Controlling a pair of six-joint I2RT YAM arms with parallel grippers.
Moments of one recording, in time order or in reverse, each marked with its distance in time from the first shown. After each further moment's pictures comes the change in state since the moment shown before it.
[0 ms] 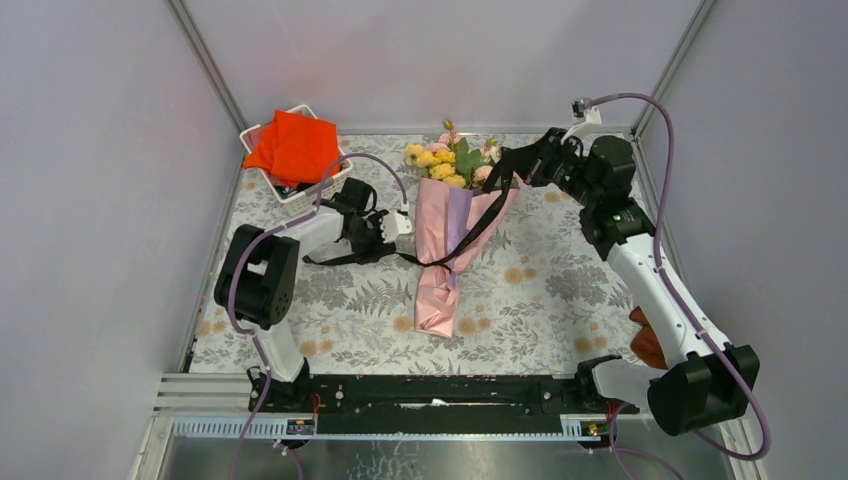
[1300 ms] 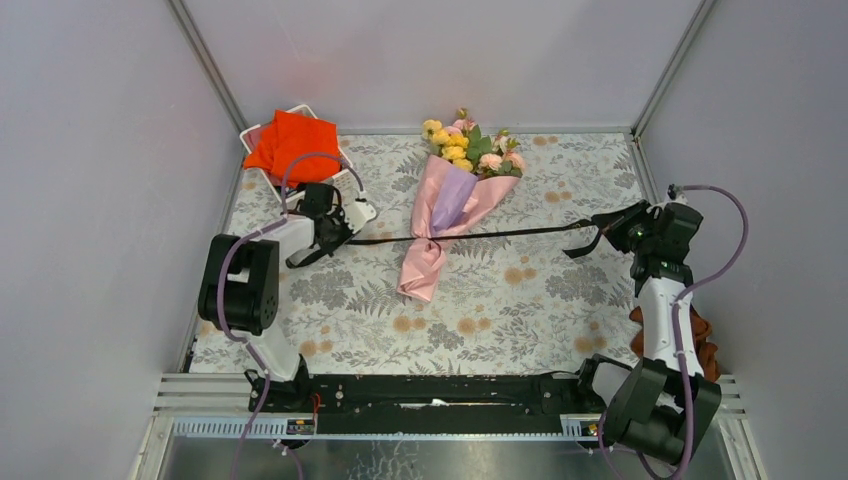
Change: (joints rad) left arm 0.195 -0.062 -0.143 0.272 -0.187 -0.177; right arm -0.656 -0.172 -0.441 -0.141 -0.069 0.123
